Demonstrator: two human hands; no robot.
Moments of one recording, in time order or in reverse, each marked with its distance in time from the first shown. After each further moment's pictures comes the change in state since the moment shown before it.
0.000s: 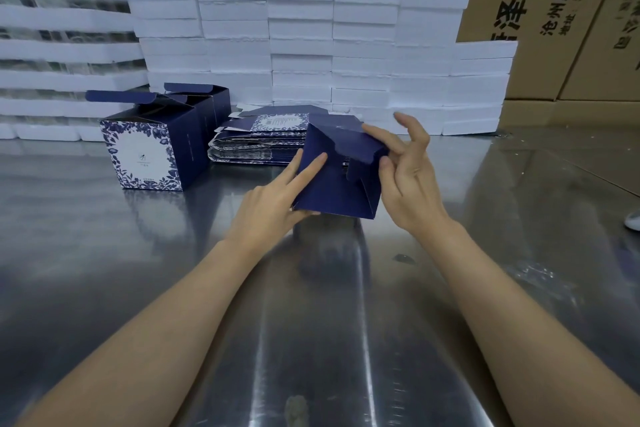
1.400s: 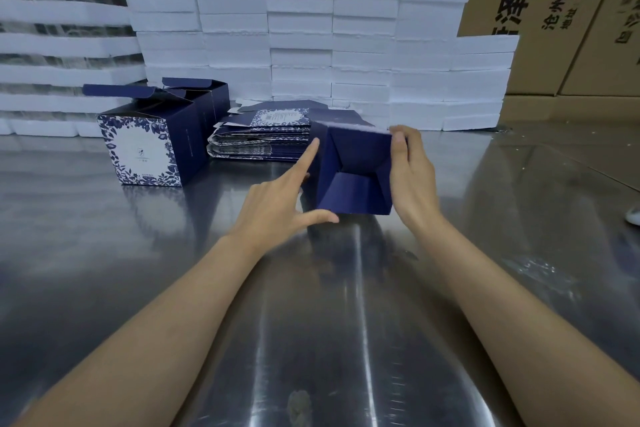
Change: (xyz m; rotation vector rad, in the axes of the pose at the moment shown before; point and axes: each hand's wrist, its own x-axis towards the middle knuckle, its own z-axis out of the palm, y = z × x) left_hand 0.002 0.007 -0.006 -0.202 -0.110 -0.105; right_hand 0.002 0.004 0.010 0.158 0.124 0.538
